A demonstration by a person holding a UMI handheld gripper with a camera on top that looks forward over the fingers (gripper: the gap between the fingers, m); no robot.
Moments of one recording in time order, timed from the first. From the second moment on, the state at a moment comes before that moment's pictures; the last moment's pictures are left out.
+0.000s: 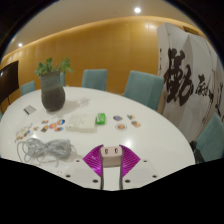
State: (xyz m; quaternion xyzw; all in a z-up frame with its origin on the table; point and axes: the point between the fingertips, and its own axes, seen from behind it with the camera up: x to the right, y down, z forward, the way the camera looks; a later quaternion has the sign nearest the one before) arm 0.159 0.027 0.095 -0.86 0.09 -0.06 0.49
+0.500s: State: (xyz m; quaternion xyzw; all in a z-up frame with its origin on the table) arm 0.186 -0.025 0.051 -0.89 0.09 -0.07 0.44
